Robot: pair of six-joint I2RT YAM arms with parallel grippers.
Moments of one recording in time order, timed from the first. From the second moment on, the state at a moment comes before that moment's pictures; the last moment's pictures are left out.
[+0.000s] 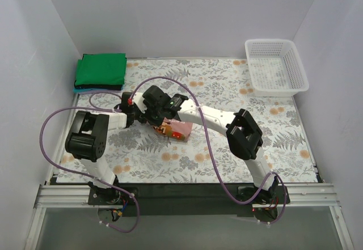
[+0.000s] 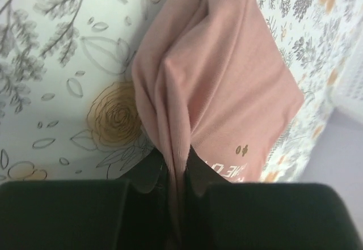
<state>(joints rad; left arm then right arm) -0.20 1.75 0.76 0.23 0.29 -0.98 1.03 2.11 1.83 -0.56 -0.14 -0.18</state>
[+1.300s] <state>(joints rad) 0.03 2.27 2.16 -0.29 0.20 -0.09 0.54 1.63 1.46 -0.66 -0.31 -0.24</state>
